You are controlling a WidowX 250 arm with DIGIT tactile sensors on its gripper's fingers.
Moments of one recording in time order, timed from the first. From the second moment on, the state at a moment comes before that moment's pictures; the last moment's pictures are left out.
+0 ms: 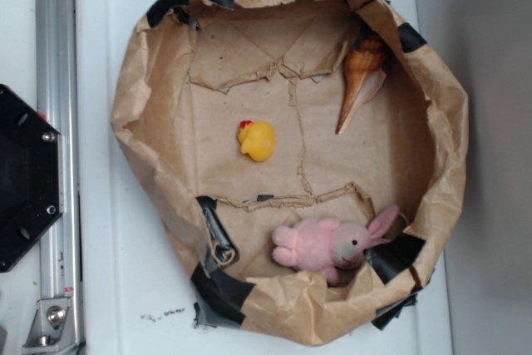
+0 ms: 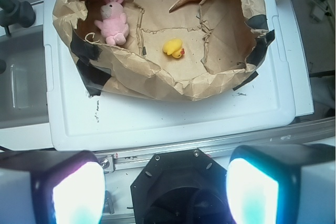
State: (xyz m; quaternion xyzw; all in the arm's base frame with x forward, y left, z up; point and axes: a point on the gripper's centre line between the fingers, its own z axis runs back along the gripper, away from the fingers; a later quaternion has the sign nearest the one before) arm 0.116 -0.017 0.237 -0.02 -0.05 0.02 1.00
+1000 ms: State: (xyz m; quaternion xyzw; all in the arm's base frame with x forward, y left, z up) arm 0.260 0.023 0.095 0.00 0.00 0.00 1.00
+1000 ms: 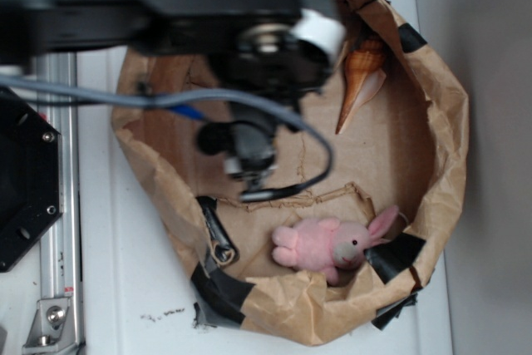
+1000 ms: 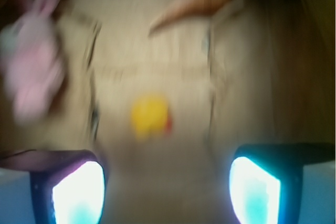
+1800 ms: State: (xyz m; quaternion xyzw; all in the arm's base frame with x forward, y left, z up) arm 0.250 0.009 0.026 0.04 0.03 -0.08 1.00
